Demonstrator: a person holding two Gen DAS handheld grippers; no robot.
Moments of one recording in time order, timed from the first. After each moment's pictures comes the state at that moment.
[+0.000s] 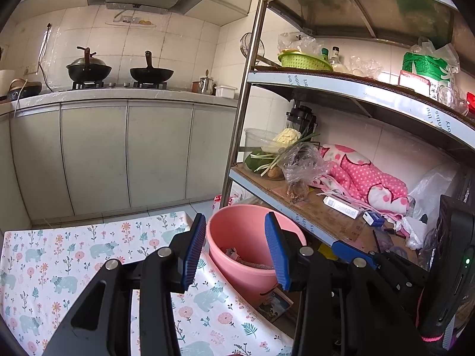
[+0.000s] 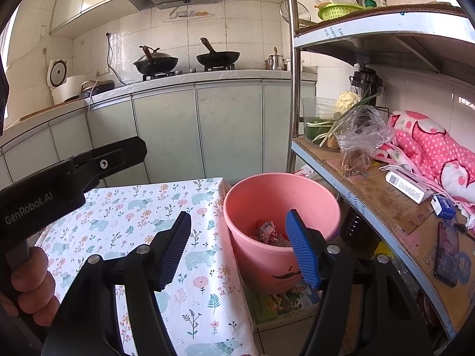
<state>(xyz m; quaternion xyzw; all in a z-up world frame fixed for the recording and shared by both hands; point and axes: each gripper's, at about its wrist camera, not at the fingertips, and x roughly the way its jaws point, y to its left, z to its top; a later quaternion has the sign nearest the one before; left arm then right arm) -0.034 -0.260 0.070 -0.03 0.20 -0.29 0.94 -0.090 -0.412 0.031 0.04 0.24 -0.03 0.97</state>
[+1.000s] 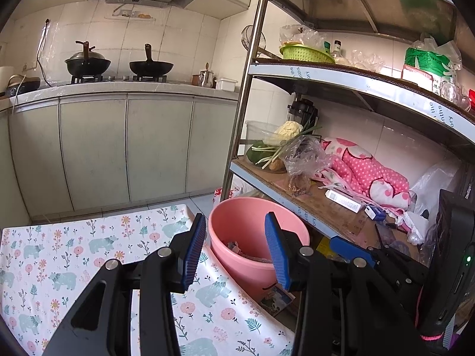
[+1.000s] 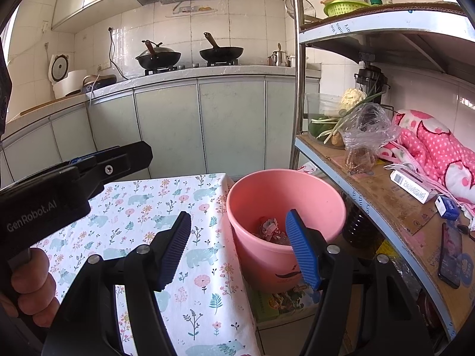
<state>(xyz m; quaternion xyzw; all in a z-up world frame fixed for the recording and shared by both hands) -0.028 -0.261 0.059 -0.02 0.22 -0.29 0.93 -0.079 -0.410 0.024 0.04 0.25 -0.03 0.97</state>
